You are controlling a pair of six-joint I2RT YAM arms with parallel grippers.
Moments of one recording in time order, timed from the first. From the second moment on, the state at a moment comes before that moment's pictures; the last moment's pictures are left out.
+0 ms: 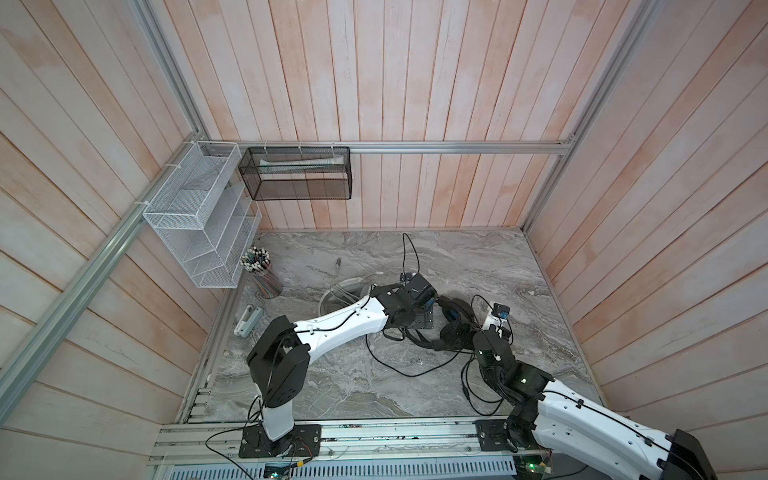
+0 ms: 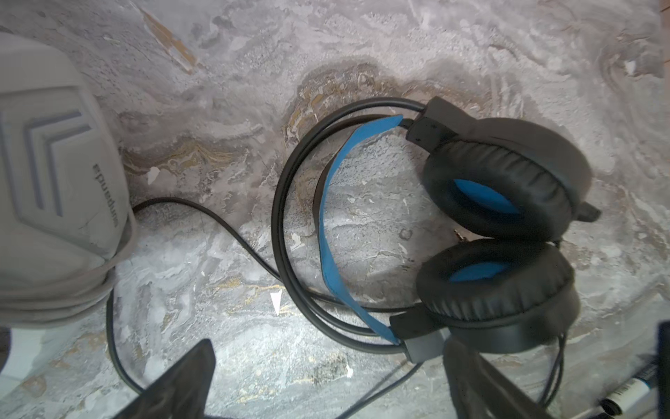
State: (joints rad) left arm -0.94 1.86 1.51 -0.74 -0.13 -0.79; right arm 0.80 0.72 0.31 -0.08 0.76 0.64
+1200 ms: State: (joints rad) left arm -0.86 2.20 1.78 -0.92 -0.07 -0.79; right arm 0.80 0.86 0.20 0.13 0.75 0.69
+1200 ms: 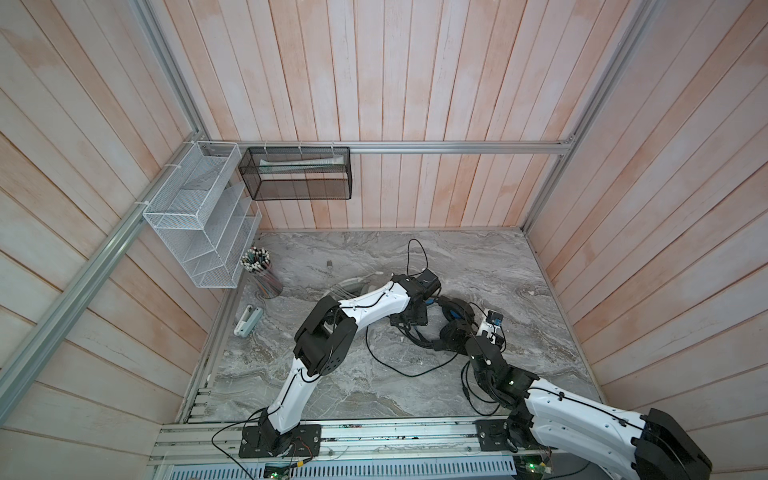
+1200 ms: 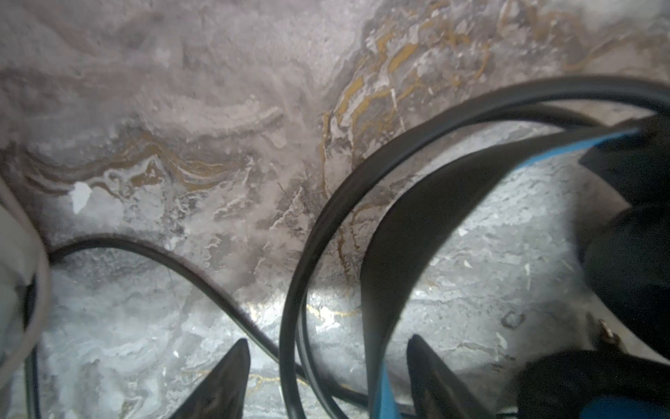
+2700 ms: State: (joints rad) left arm -0.86 2.18 1.69 -0.82 -0.12 -0.77; right arm 0.80 0.84 0.19 0.16 0.74 0.68
